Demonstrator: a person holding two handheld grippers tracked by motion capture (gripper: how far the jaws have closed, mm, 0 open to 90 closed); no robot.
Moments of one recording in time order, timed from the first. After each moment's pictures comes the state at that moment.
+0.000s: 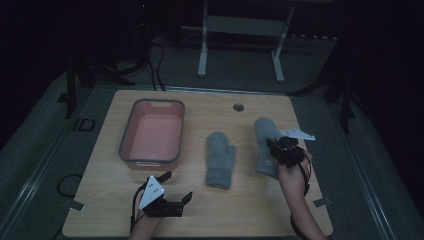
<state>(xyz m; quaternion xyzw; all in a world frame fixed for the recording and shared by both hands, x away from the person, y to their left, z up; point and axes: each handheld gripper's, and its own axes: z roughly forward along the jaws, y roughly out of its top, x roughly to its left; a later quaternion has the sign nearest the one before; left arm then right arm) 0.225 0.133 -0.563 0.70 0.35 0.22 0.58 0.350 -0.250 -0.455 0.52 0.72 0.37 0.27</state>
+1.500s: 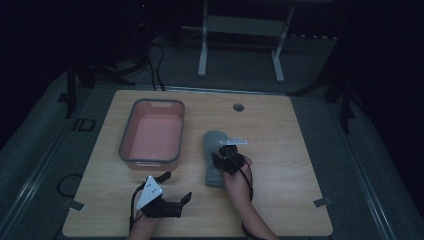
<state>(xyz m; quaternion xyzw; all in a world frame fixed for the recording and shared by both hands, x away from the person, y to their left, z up) 0.223 0.136 -0.560 0.70 0.35 0.21 0.59 0.359 -0.105 -0.526 0.49 0.78 0.34 0.18</state>
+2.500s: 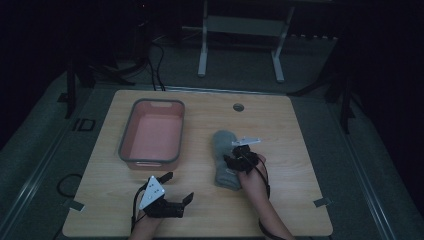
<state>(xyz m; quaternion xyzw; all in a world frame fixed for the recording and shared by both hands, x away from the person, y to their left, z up) 0.224 0.129 -0.562 0.70 0.35 0.21 0.58 0.370 -0.151 -0.529 0.44 0.82 0.33 0.17</state>
